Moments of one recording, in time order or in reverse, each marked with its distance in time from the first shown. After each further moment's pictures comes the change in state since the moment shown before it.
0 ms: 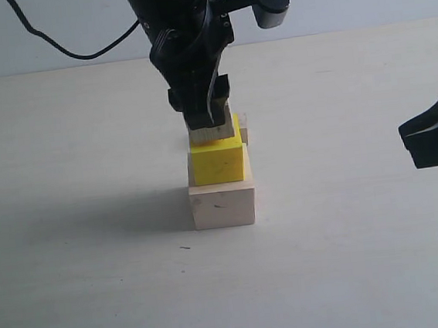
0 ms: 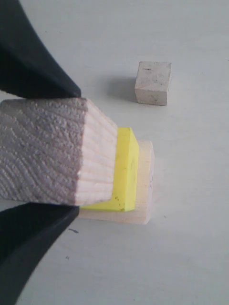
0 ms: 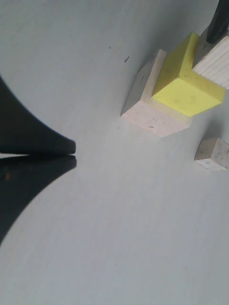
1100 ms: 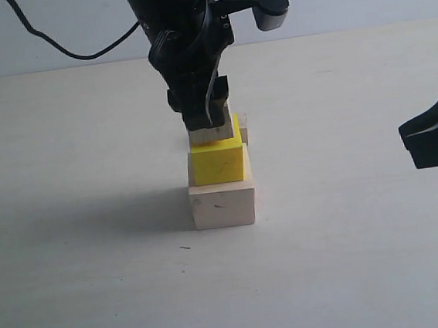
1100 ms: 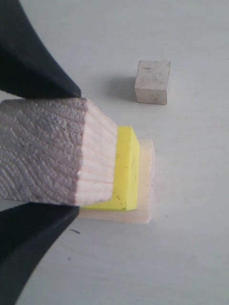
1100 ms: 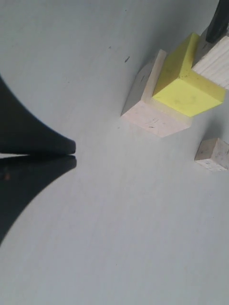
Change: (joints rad) left arm 0.000 0.000 0.002 0.000 0.000 0.015; right arm 0.000 0.000 0.000 0.000 0.000 -0.002
